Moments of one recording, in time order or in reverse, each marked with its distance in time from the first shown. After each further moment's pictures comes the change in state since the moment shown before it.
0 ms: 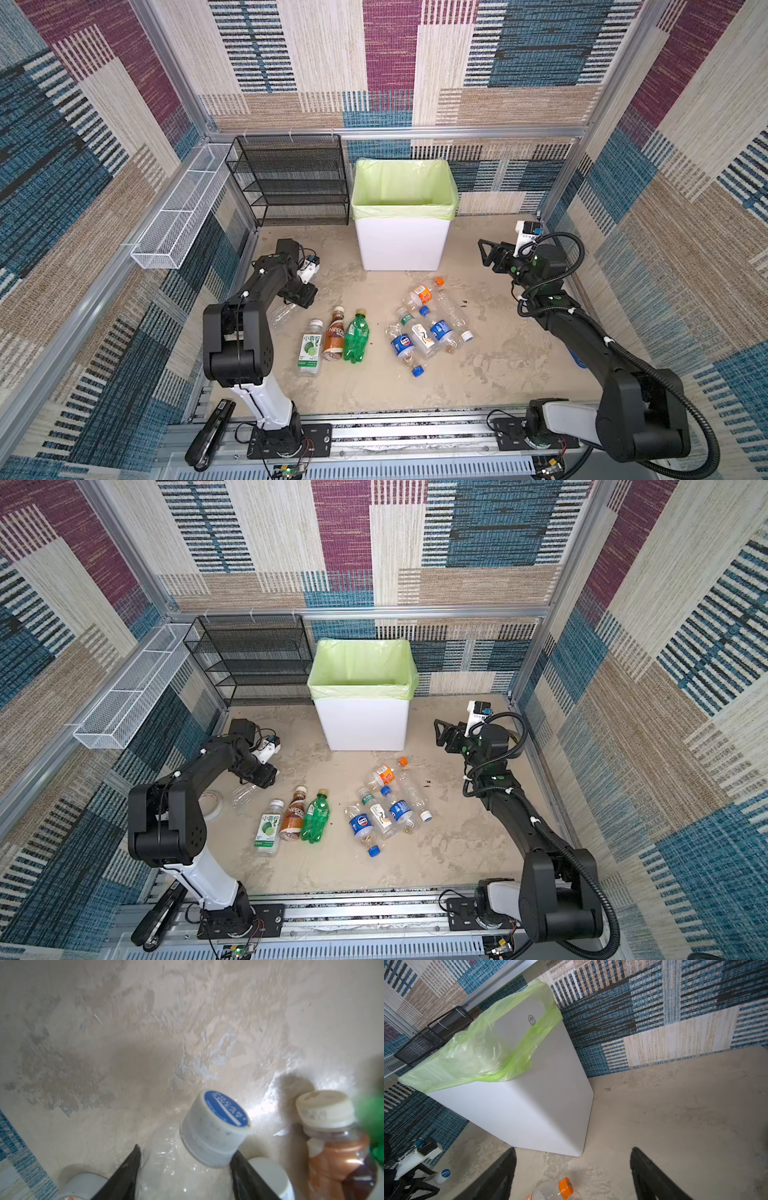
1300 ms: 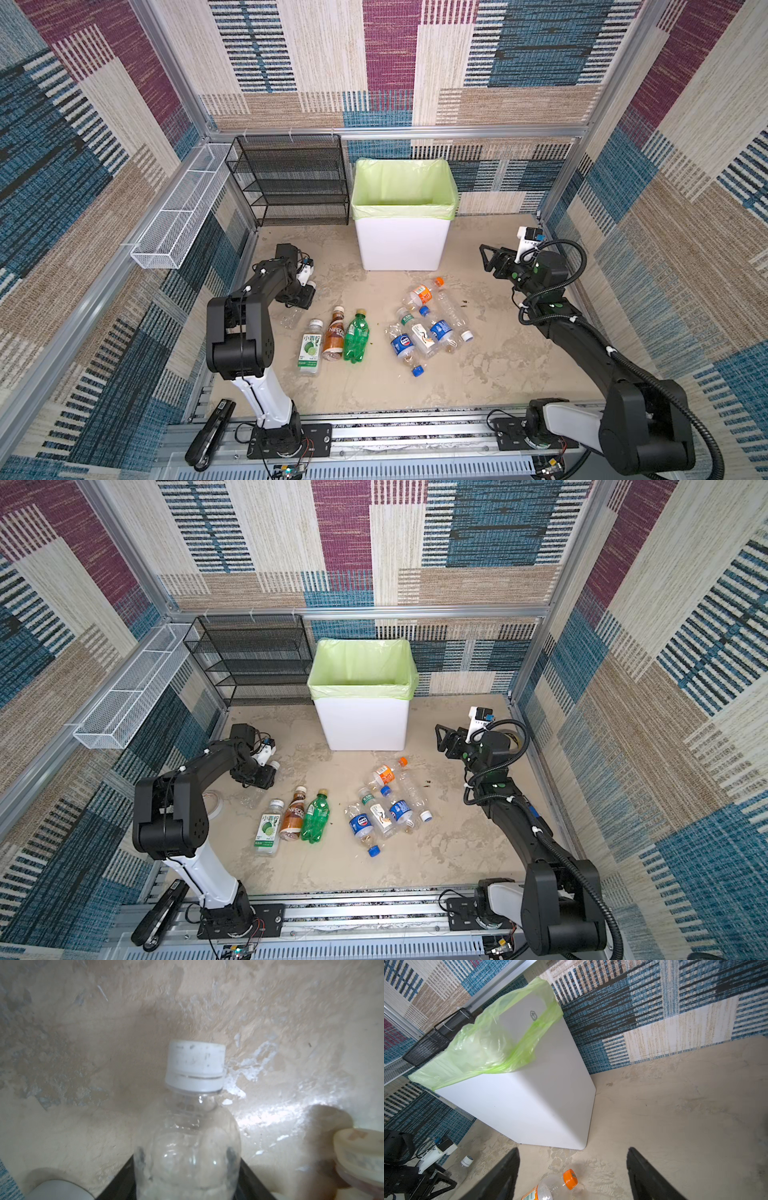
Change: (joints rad) left arm 0.023 0.040 -0.057 0.081 -0.021 -0.116; right arm 0.000 -0.062 -0.074 0.013 0.011 0.032
